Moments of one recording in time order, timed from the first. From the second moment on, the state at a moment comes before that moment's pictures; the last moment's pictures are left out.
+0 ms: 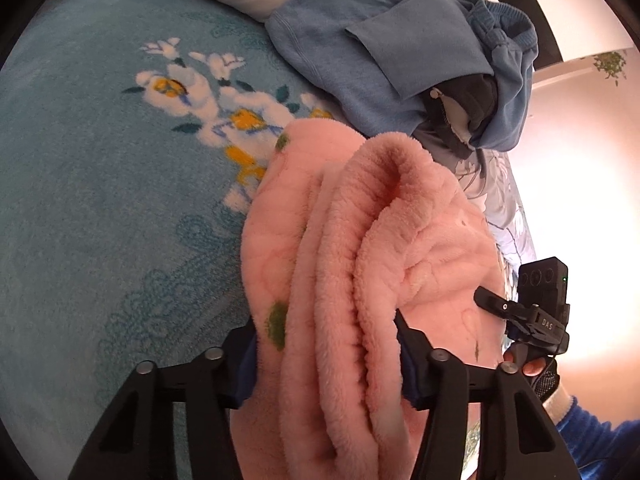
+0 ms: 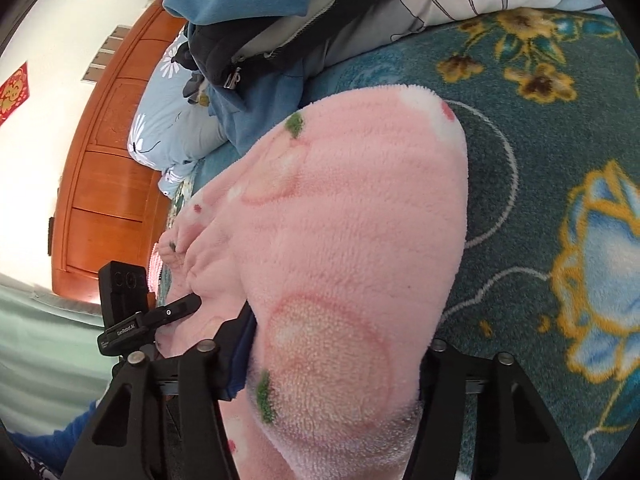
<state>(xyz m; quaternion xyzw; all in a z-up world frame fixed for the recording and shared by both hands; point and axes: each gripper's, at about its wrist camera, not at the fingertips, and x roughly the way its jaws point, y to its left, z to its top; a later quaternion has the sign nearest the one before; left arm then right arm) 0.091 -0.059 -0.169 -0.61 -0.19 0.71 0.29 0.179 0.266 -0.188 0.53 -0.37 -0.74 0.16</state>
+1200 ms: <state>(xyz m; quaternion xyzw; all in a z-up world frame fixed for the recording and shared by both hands) 0.044 -0.407 -0.113 -0.42 -0.37 0.82 -0.02 -0.097 -0.117 -0.097 0.58 -0.07 -0.71 0.39</state>
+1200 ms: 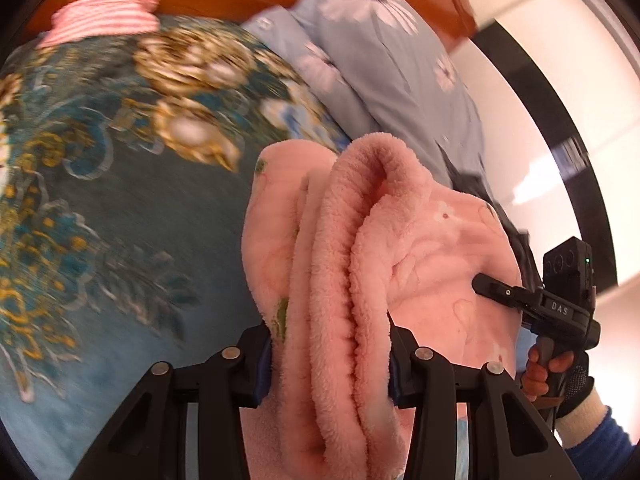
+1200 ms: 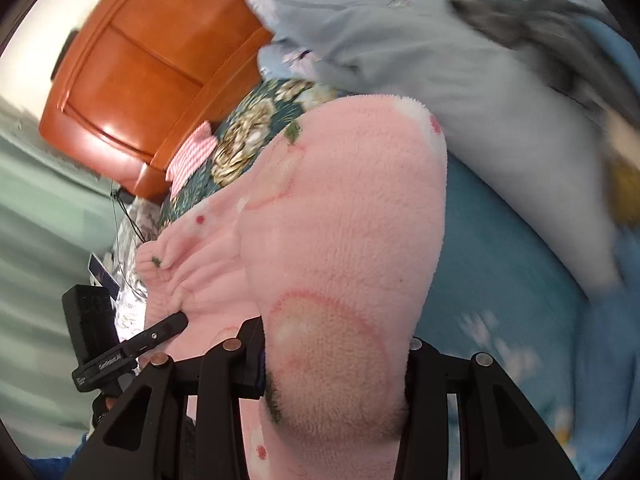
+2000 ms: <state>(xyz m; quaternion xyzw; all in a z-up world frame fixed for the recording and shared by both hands) 0.042 -0.644 -0.150 -0.30 -0.45 0.82 -0.19 -0.177 -0.496 -0.105 0.55 0.15 -0.61 0.55</state>
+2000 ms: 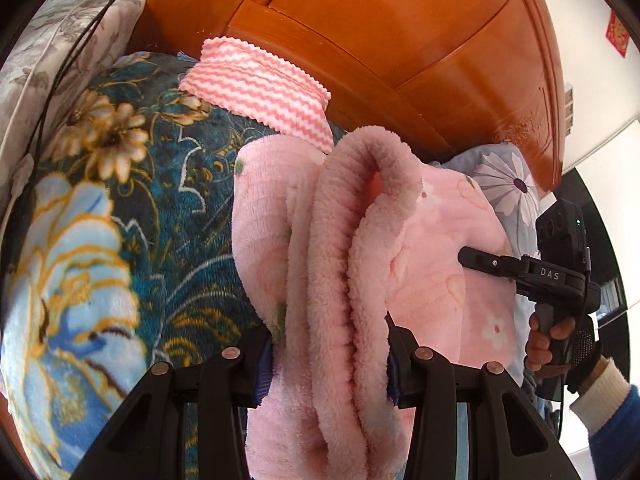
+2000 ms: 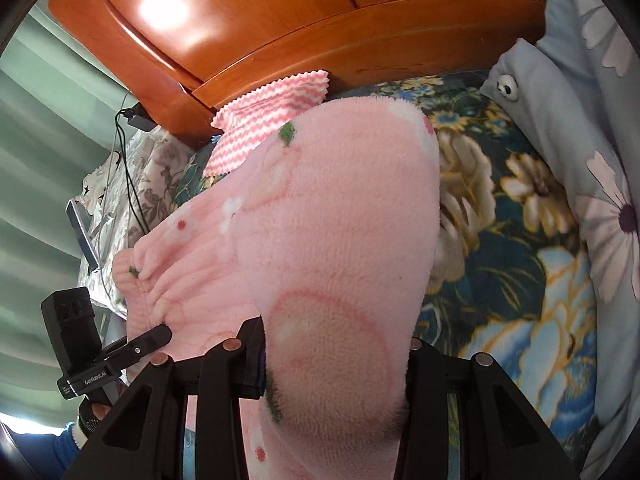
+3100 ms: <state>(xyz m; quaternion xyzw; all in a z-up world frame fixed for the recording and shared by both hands) 0.002 -0.619 -0.084 -0.32 -0.28 0.88 -0.20 -0.175 -0.451 -0.094 0.50 0.16 -0.71 0.47</state>
